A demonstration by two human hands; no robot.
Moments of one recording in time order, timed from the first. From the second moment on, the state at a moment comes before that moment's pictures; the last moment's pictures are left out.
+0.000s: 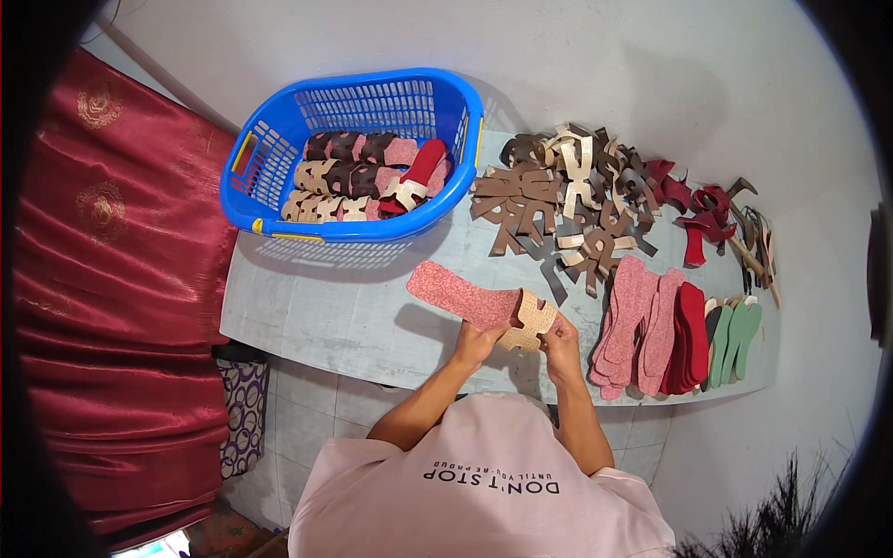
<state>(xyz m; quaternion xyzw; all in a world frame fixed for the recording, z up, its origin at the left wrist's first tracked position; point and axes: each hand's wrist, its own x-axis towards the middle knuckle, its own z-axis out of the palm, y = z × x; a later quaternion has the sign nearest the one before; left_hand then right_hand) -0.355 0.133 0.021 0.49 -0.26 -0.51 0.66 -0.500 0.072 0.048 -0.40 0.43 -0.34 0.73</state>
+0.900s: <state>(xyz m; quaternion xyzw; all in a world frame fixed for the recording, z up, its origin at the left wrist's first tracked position) -0.413 0.120 0.024 0.46 -0.28 -0.58 0.61 -0.558 0.085 0.031 -0.35 0.46 -0.49 0.65</state>
